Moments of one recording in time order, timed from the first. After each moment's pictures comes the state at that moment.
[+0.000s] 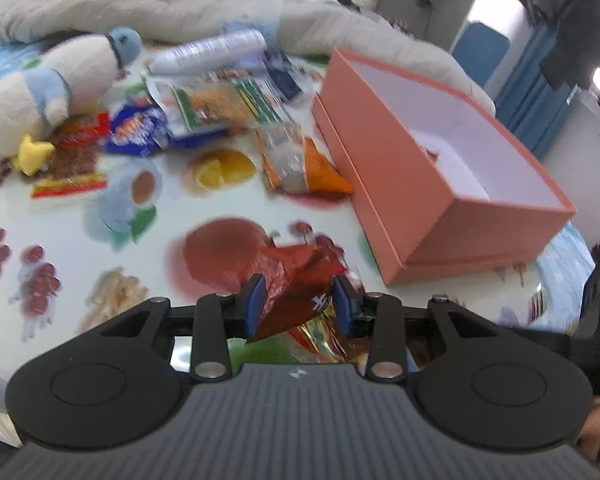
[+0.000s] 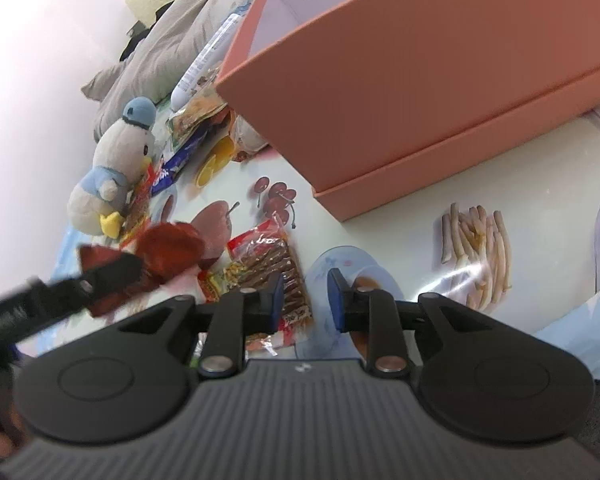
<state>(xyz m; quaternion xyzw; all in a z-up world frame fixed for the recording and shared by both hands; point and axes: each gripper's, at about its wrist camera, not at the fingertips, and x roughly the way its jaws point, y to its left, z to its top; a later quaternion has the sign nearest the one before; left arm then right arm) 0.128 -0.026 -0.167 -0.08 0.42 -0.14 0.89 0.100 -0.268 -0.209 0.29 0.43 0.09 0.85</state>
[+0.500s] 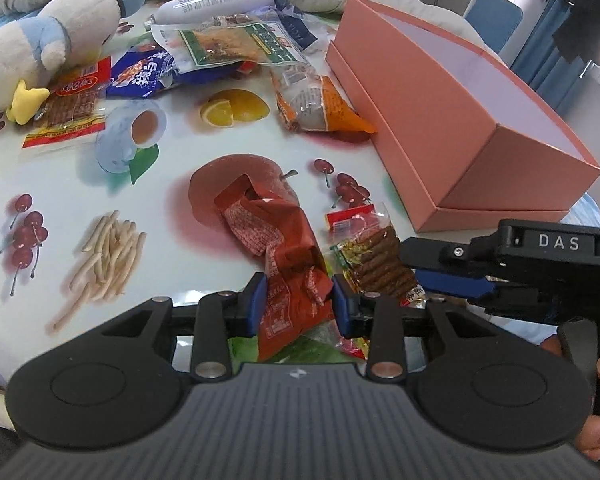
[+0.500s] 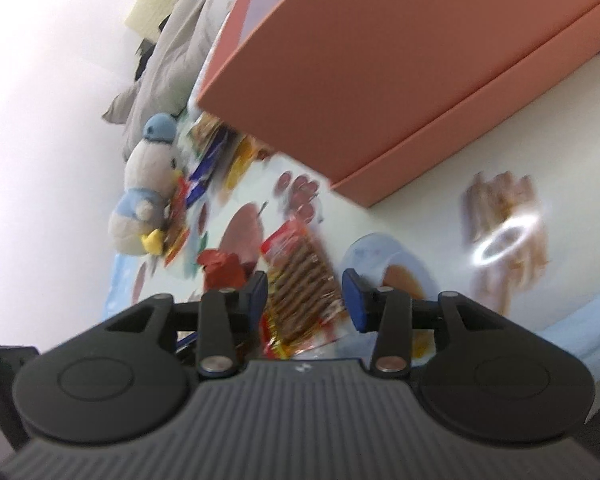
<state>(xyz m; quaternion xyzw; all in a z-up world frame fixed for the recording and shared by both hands) 0.126 -0.023 -0.210 -0.07 0.46 -0.13 0.88 0.110 -0.275 -0.219 0.37 0.45 0.13 0.80</state>
